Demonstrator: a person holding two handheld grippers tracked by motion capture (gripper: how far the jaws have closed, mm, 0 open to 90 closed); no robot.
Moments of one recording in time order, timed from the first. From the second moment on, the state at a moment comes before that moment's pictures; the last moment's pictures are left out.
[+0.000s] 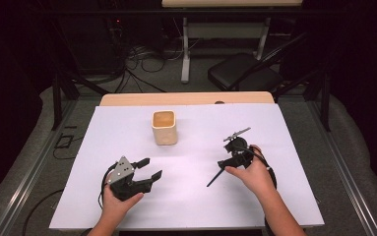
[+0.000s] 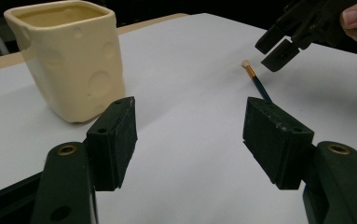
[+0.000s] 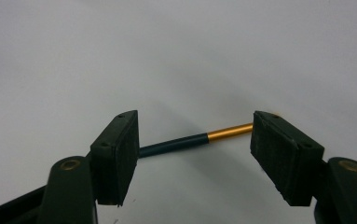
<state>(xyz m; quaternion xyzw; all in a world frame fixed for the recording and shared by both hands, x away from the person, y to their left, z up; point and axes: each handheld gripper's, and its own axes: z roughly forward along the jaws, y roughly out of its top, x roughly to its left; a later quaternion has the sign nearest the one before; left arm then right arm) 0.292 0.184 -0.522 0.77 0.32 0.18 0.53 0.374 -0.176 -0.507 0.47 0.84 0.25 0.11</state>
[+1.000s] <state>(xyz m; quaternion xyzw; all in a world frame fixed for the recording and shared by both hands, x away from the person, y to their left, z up) 0.292 0.183 -0.523 0.77 0.32 0.18 0.53 0.385 -0.162 -0.517 0.51 0.84 0.18 0.07</state>
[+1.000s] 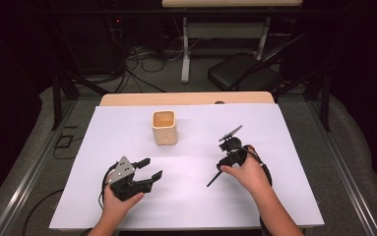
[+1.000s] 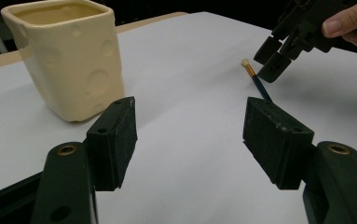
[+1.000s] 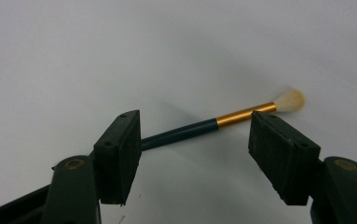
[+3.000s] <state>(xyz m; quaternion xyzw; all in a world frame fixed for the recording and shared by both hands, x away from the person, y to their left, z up) 0.293 0.184 -0.522 0.77 0.31 0.18 0.53 0.395 -0.154 -0.528 0.53 0.84 0.12 0.03</state>
